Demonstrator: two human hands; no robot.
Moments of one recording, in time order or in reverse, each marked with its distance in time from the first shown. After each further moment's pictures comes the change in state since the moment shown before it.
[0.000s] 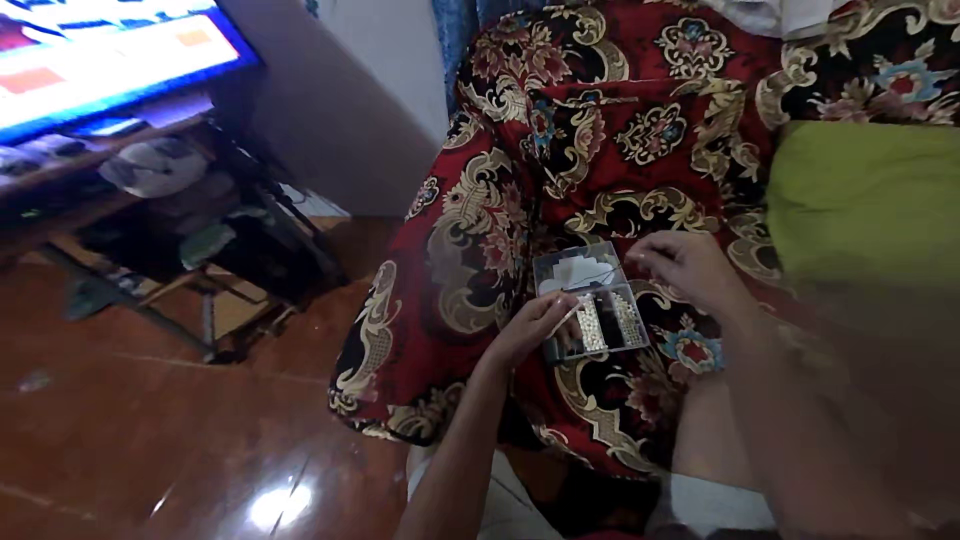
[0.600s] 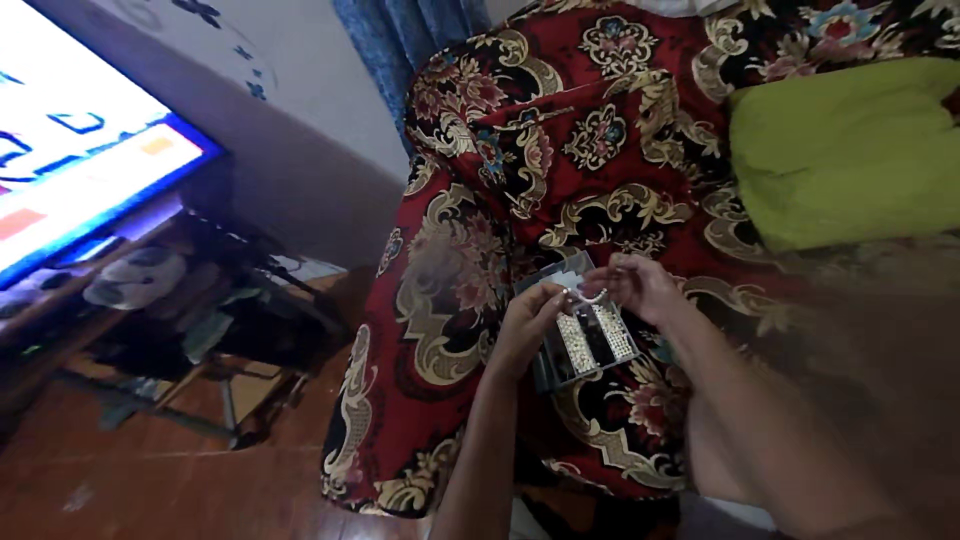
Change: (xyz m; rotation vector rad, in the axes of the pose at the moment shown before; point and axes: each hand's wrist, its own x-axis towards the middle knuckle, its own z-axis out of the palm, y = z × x) left_hand 0.054 0.040 0.025 0.171 0.196 0.127; right_hand 0.007 0.081 0.050 1.334 -0.026 0.474
